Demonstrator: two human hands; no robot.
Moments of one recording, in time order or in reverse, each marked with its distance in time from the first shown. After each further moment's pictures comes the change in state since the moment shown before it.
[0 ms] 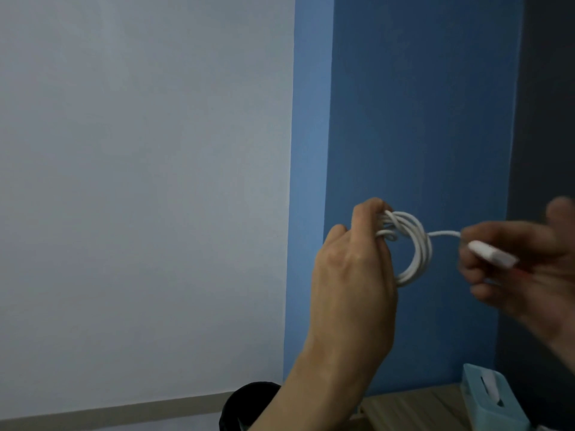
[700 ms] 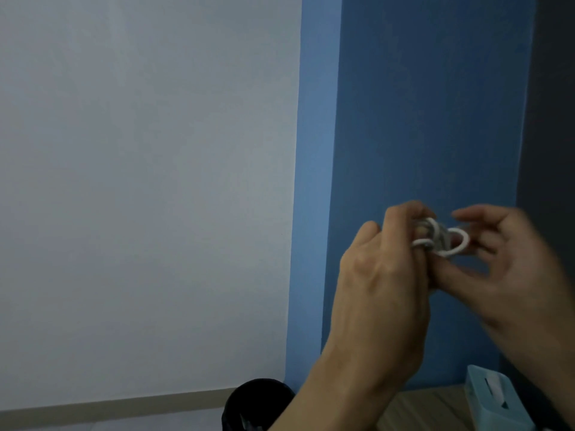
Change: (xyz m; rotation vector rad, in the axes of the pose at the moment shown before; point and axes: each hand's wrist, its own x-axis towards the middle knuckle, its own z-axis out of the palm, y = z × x) left_hand -0.006 0.011 -0.002 -0.142 -0.077 0.128; right_hand 0.009 0.026 0.018 -0.670 0.407 -0.310
